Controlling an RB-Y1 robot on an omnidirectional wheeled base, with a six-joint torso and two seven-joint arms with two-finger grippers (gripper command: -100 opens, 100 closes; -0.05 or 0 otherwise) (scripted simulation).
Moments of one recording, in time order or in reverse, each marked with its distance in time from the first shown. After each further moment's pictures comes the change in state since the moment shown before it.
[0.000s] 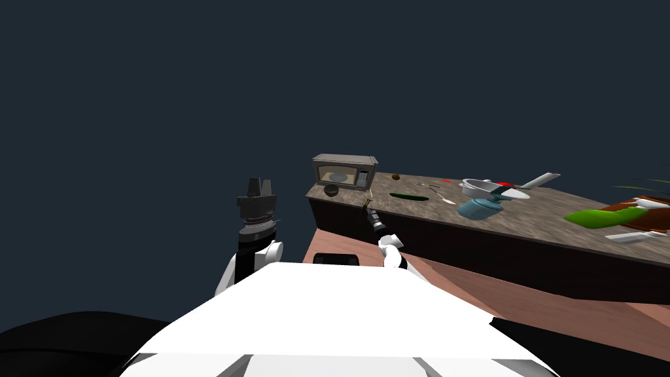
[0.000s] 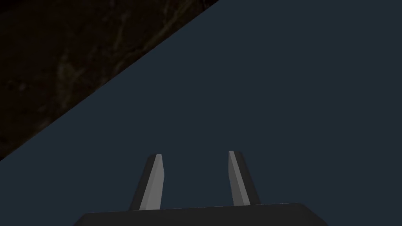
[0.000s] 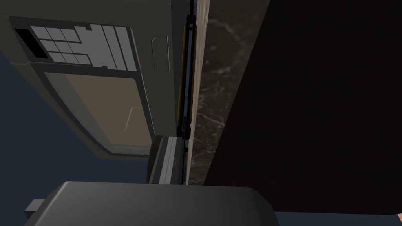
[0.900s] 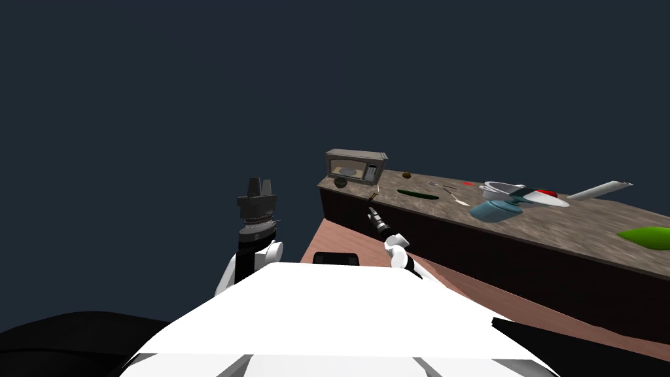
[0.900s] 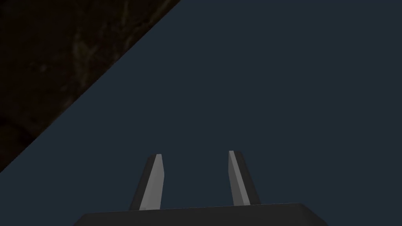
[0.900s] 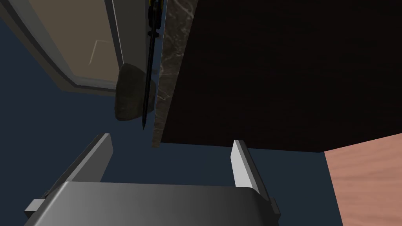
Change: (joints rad) left arm -0.001 0.000 0.000 0.000 0.000 0.000 0.000; right arm 0.006 -0.104 0.066 0.066 0.061 -0.002 0.036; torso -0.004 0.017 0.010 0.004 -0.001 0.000
